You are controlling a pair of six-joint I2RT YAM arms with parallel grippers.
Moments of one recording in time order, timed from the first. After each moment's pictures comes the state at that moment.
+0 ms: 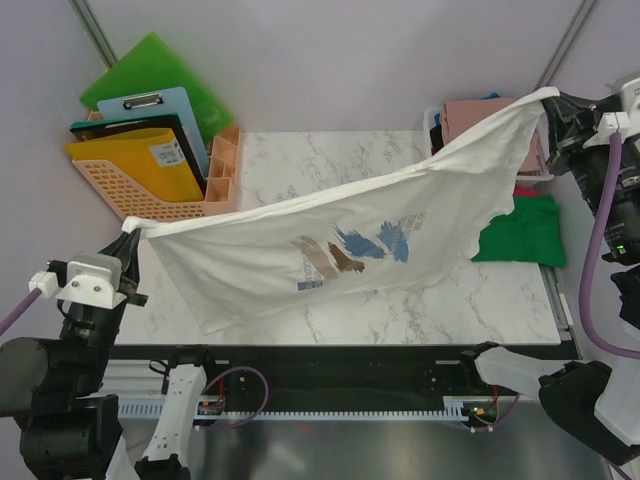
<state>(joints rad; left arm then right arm) 0.09 0.52 1.59 -0.83 0.26 0.28 0.40 1.16 2.27 -0.82 0.12 -0.42</state>
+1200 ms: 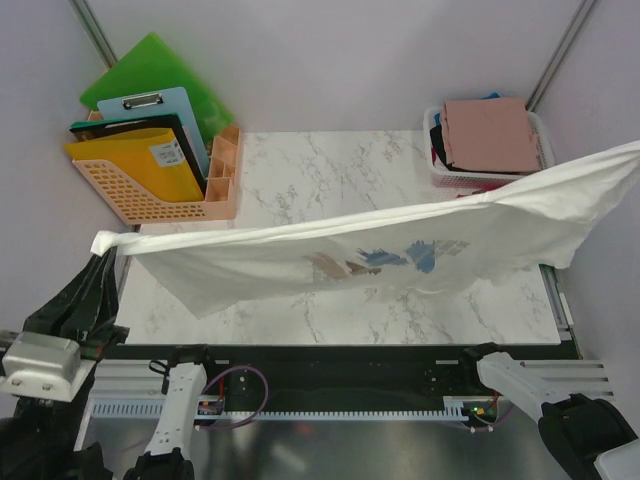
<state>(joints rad) 0.12 0.57 1.86 -0.81 0.37 0.22 0.27 0.98 2.37 -0.83 0.12 -0.37</state>
